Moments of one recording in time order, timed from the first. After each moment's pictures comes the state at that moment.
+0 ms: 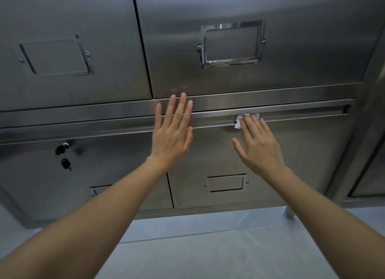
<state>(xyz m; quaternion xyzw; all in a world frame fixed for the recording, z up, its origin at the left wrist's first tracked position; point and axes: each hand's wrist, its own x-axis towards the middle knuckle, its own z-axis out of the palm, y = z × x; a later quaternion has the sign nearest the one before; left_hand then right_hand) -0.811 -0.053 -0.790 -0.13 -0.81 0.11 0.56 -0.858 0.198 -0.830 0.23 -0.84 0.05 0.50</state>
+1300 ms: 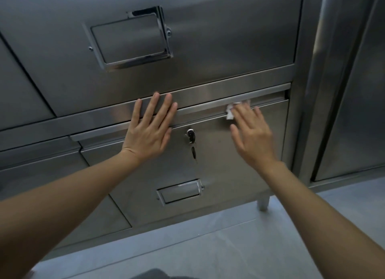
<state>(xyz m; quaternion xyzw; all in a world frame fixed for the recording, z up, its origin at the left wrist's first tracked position) -0.890 0.029 -0.789 -0.22 -0.76 0.28 0.54 -0.901 0.316 -0.838 0.19 -0.81 0.17 0.52</state>
